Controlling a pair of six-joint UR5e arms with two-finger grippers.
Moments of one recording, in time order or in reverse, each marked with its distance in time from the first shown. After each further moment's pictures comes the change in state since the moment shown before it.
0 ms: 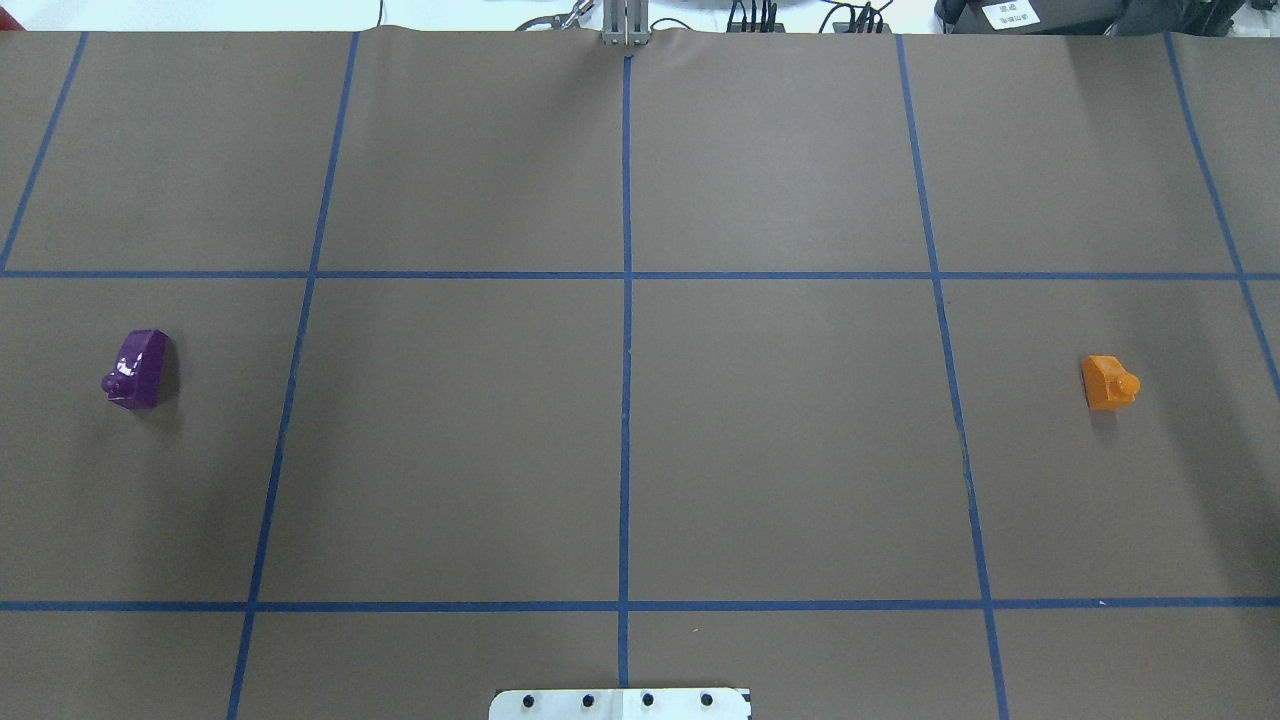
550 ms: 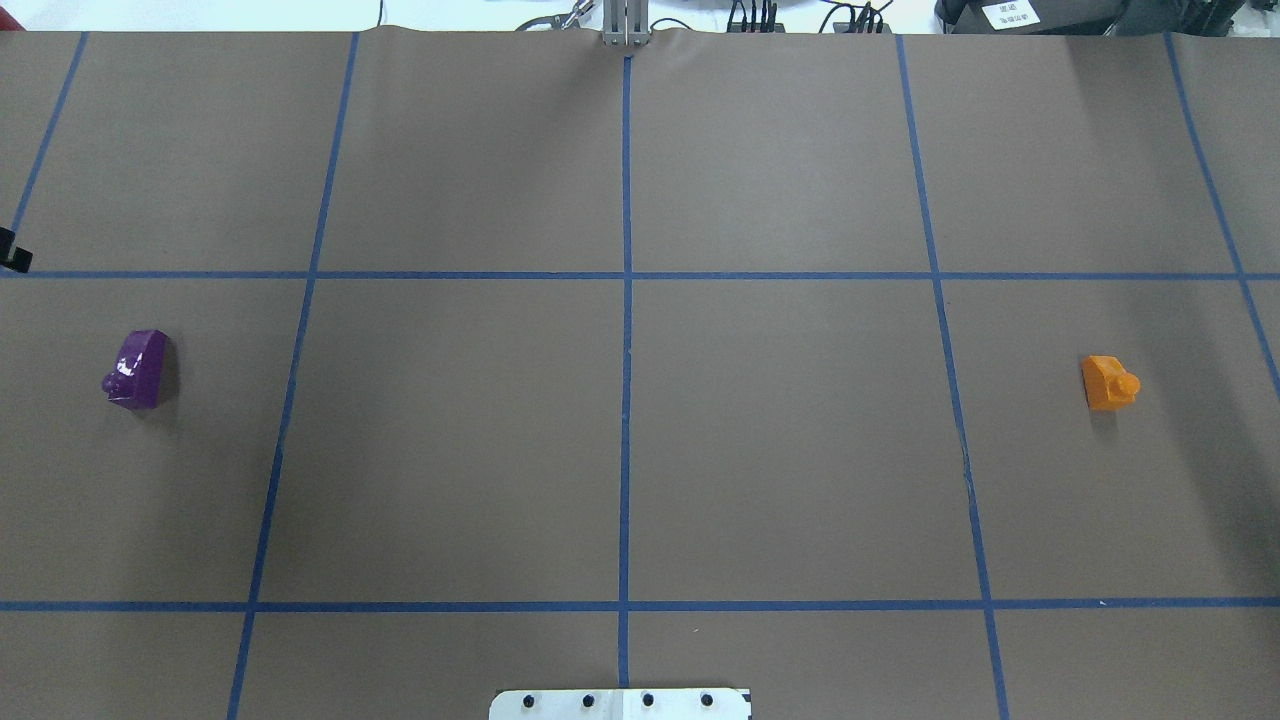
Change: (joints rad) left arm 0.307 0.024 -0.086 -0.196 0.058 -0.622; right arm 0.011 0.041 -0.048 0.038 0.060 0.055
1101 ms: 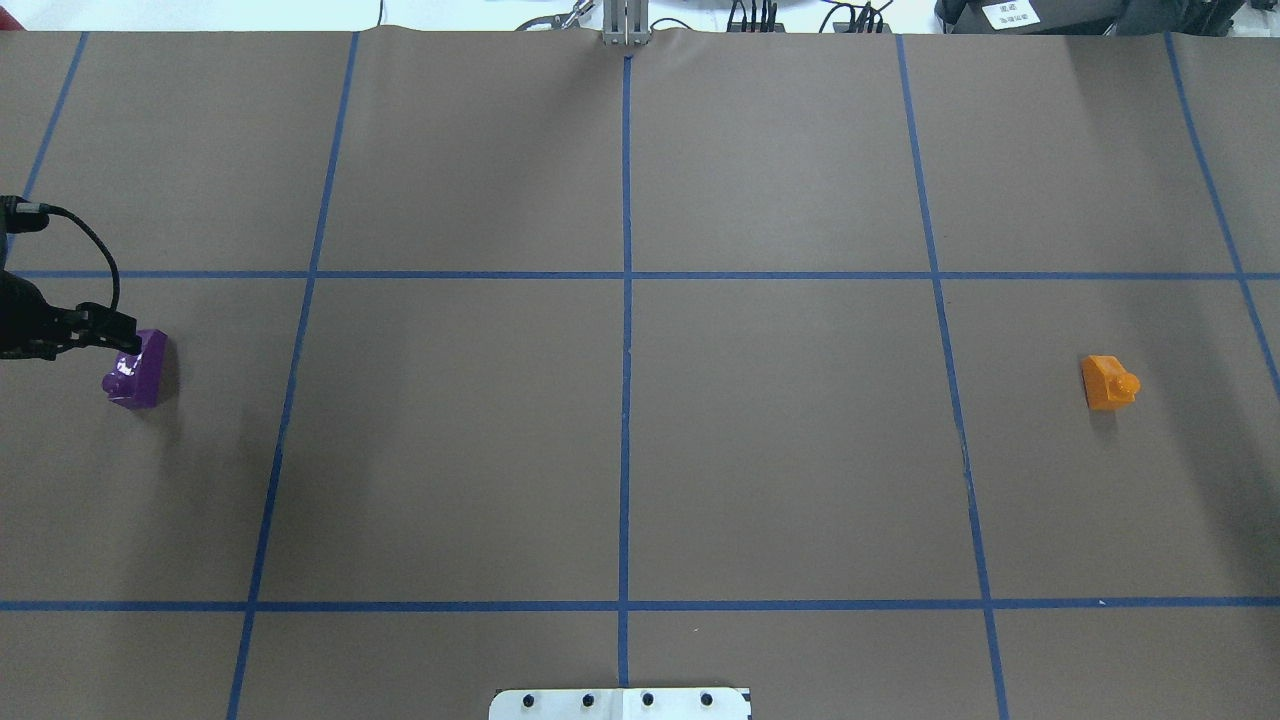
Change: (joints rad) left arm 0.242 0.062 -0.002 -0.152 0.168 -0.348; right arm 0.000 0.006 -0.003 0.013 0.012 0.024
